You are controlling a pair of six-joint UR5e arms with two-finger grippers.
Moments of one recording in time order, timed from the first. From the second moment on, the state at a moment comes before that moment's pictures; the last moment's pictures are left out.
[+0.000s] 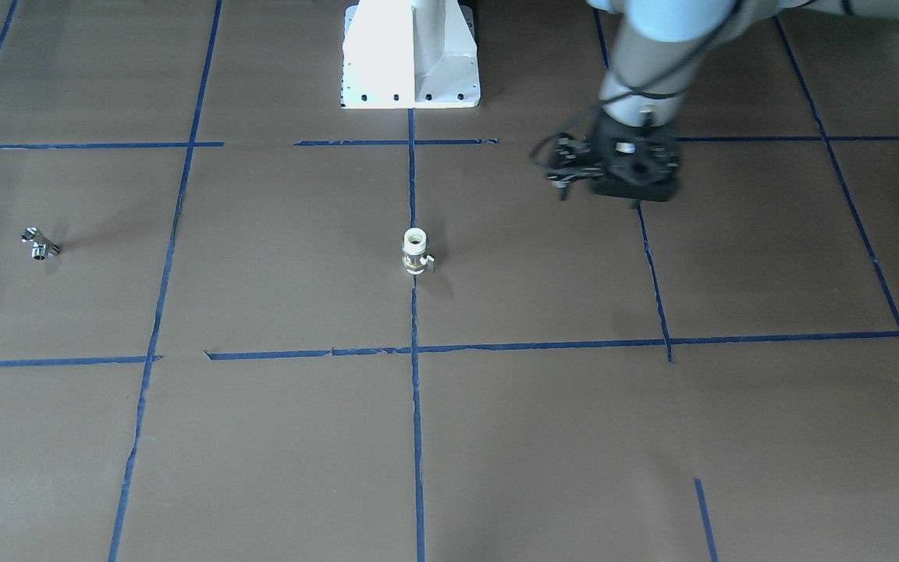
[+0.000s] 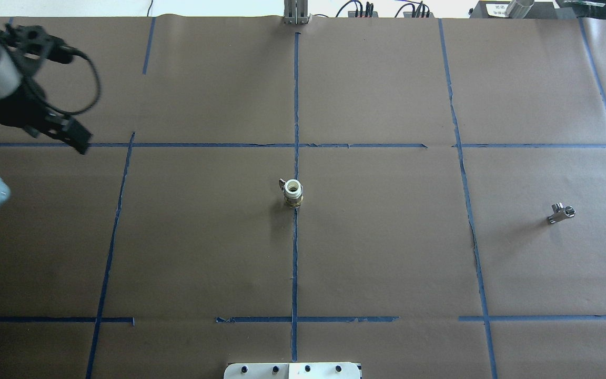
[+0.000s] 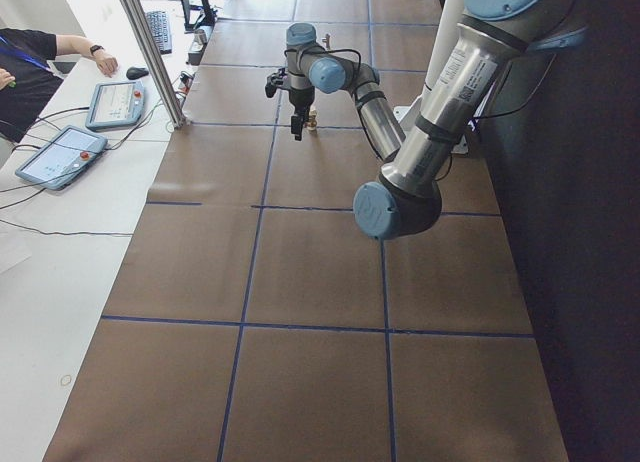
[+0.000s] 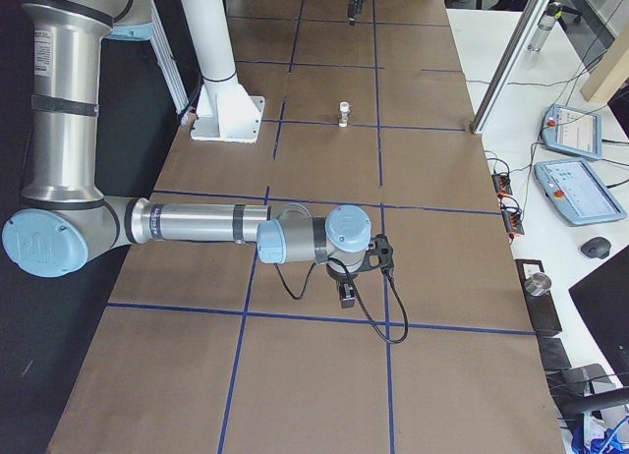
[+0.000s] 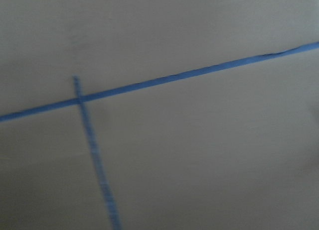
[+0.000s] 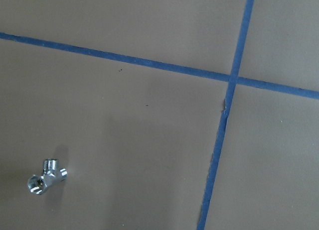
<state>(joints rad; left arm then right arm) -1.05 -1.84 -2.03 -1.27 -2.17 -0.32 1.51 -1.68 1.70 -1.46 2.46 -0.08</state>
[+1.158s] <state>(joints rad) -1.56 -1.47 -1.74 -1.39 -2.30 0.34 1.17 -1.64 1.85 -1.27 2.29 0.51</state>
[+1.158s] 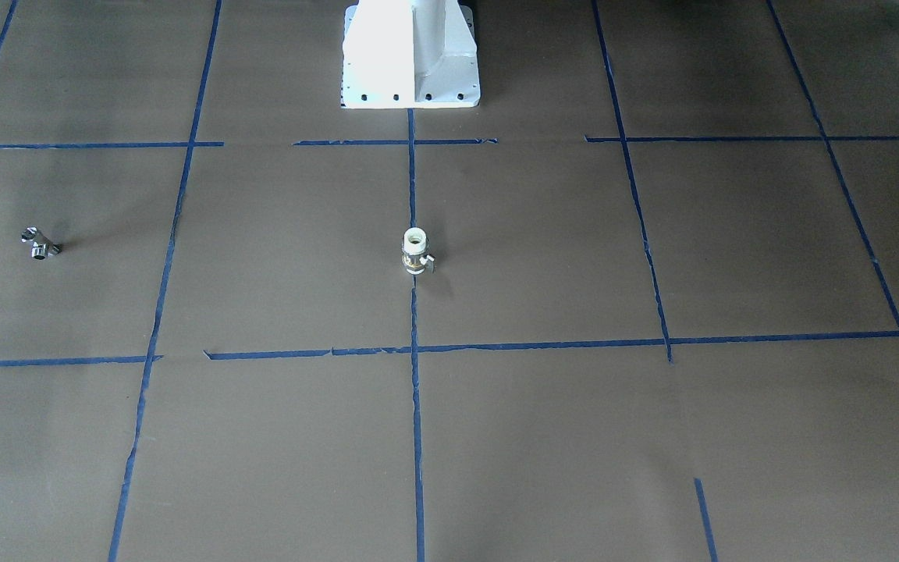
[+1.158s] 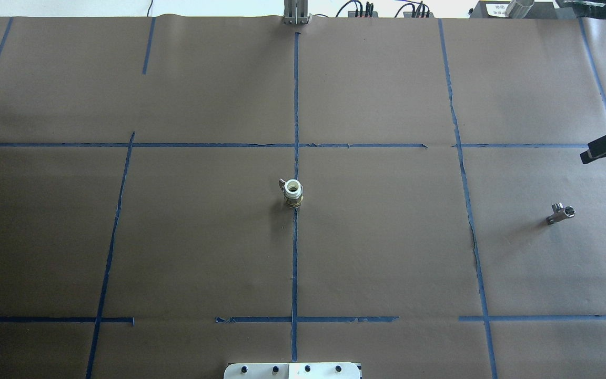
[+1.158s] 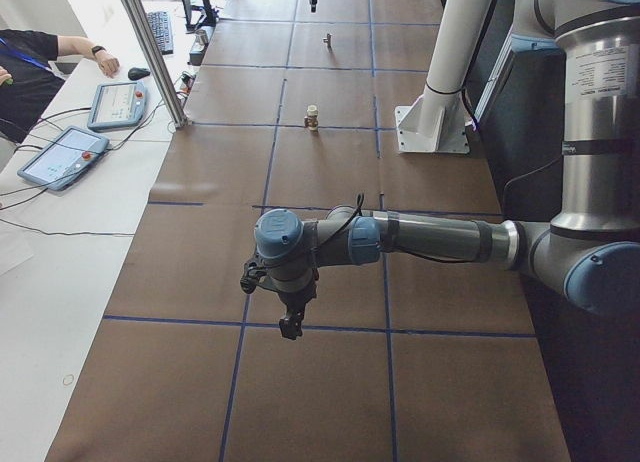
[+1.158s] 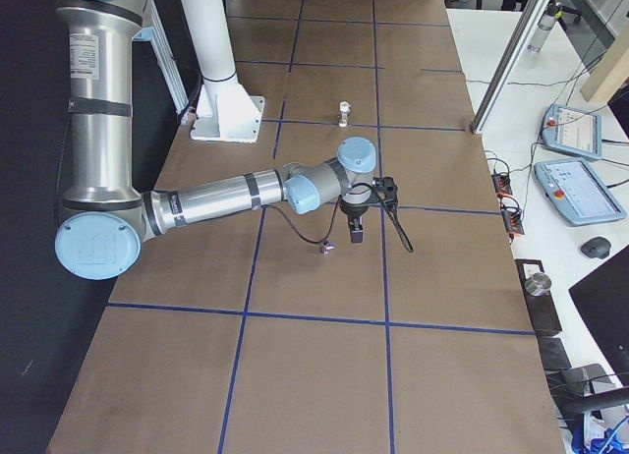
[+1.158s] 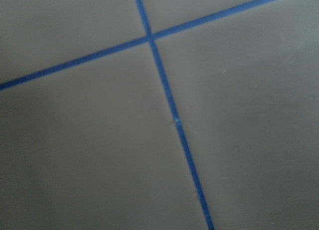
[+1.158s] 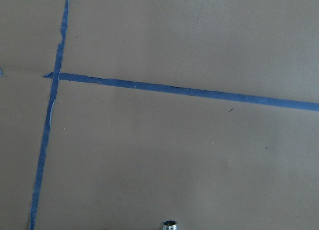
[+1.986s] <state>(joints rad) -1.56 -1.47 -1.72 -1.40 -2.37 0.34 0.94 -1.74 1.78 -1.05 2.13 0.65</state>
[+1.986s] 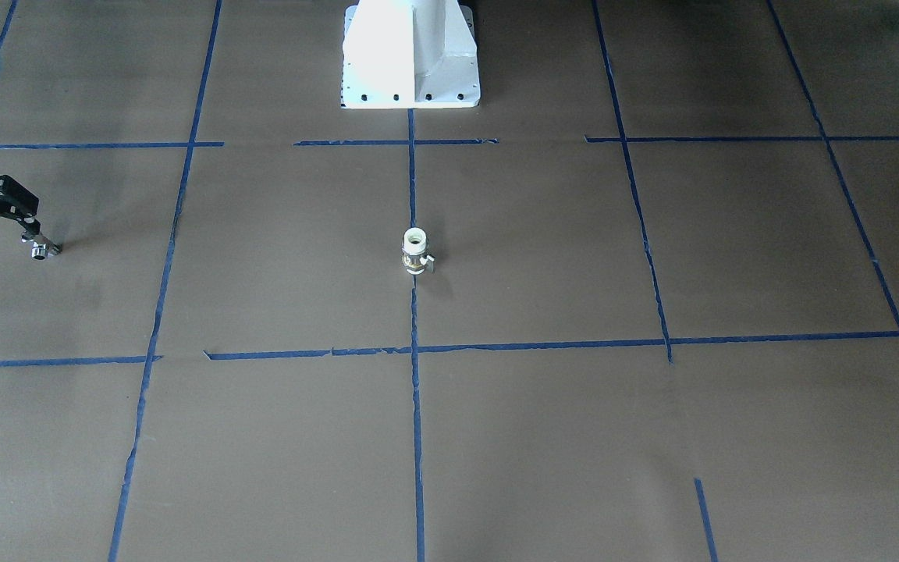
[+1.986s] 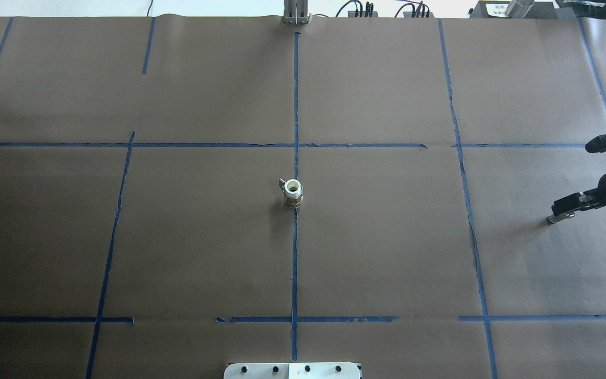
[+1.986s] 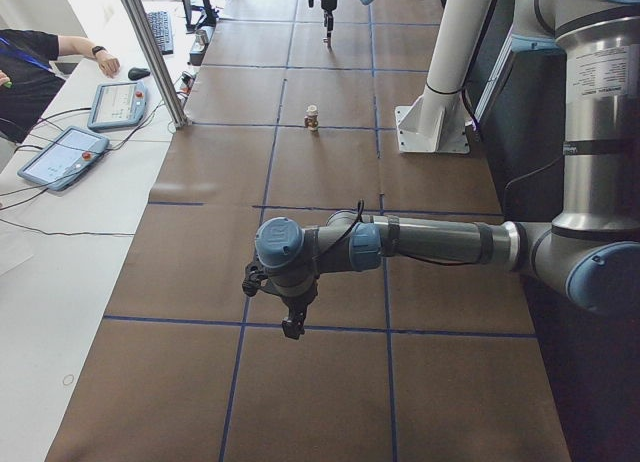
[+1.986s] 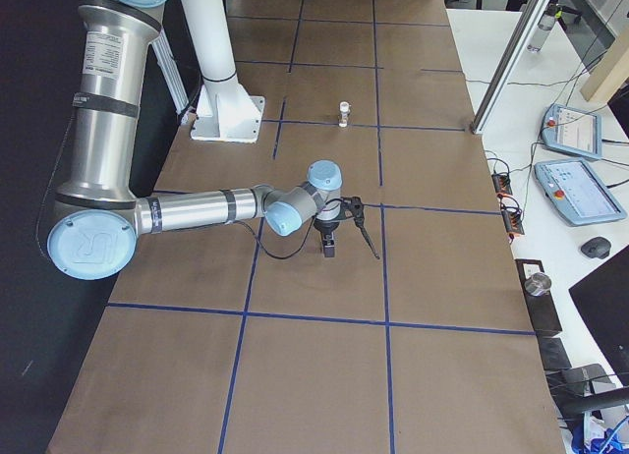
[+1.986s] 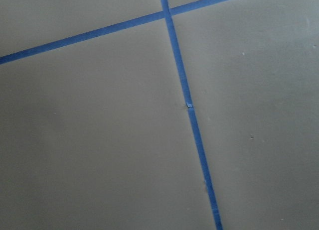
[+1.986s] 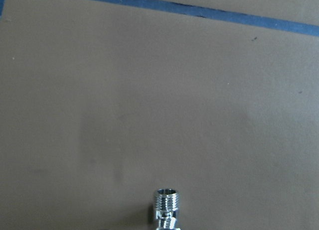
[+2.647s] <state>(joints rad) -1.56 -1.47 -1.72 -1.40 -2.37 0.34 0.91 -1.74 1.77 -1.03 2.13 0.64</state>
